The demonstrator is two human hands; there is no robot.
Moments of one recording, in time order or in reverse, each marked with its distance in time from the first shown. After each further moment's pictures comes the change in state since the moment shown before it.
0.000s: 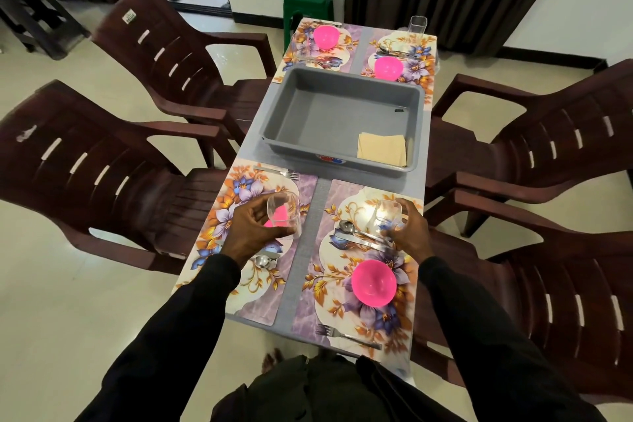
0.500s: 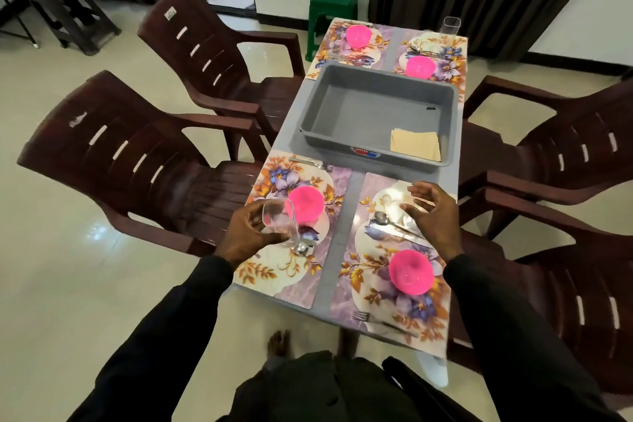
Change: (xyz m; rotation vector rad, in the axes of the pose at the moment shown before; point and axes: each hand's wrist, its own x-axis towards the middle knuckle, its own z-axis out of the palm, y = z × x) left_hand -0.047 -0.033 -0.101 0.041 -0.021 0.008; right_hand -0.060 -0.094 0.016 0.214 0.101 -0.202
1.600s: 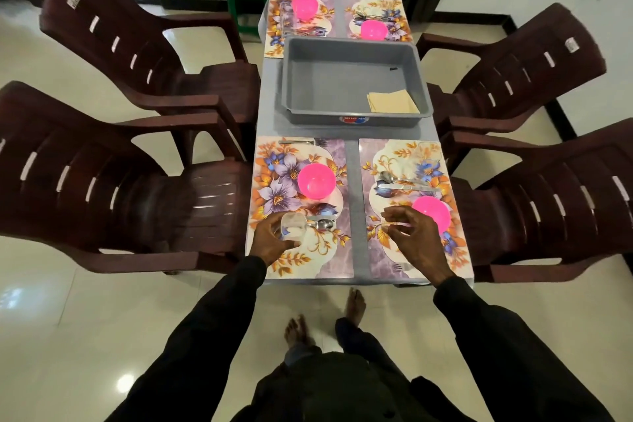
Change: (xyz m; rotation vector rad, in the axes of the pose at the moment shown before) left_hand 0.048 -0.163 -0.053 0.082 -0.259 -0.057; right_hand -0.166 -0.056 0.136 -0.147 0.118 0.169
